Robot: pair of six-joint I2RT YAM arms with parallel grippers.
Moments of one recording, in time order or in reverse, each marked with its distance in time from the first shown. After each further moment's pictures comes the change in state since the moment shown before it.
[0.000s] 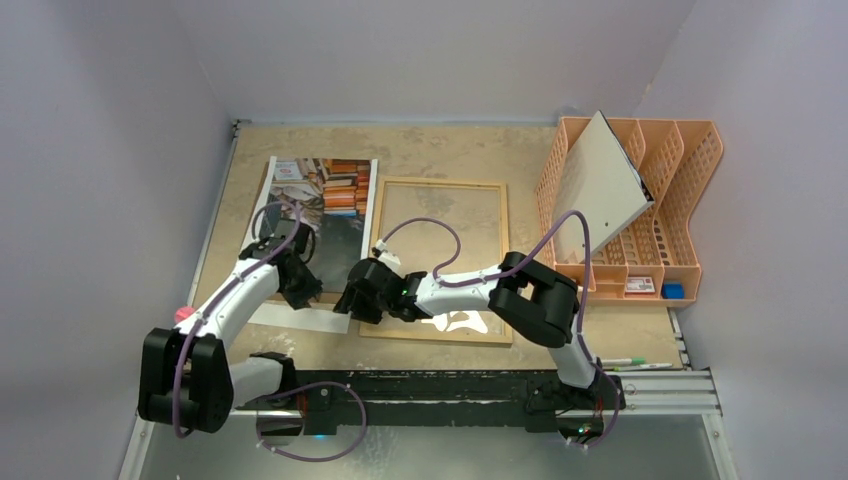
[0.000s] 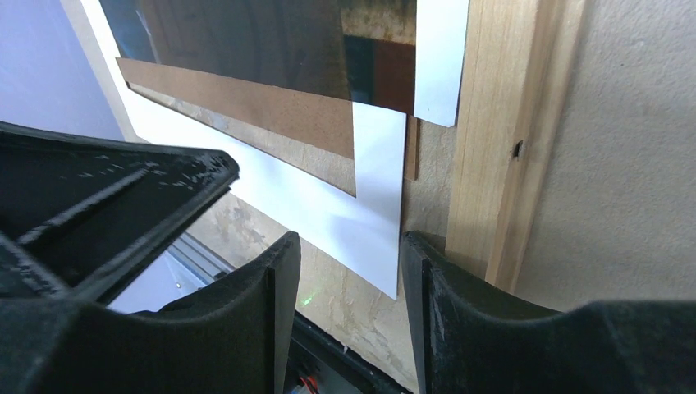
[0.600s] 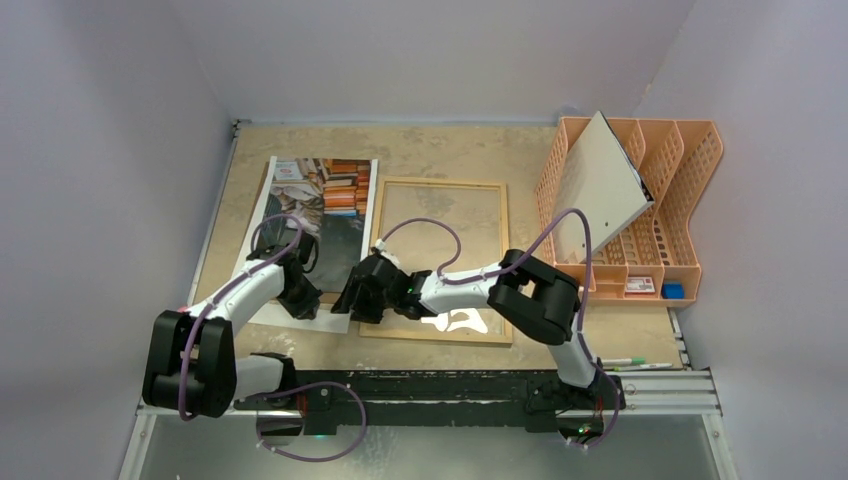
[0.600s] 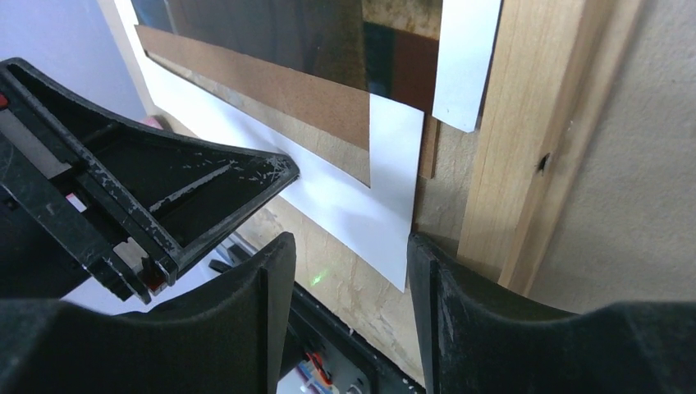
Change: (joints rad) left arm 0.000 0.080 -0.084 0.015 -0.024 -0.126; right arm -0.017 0.003 -0.035 0.092 -0.103 -0.013
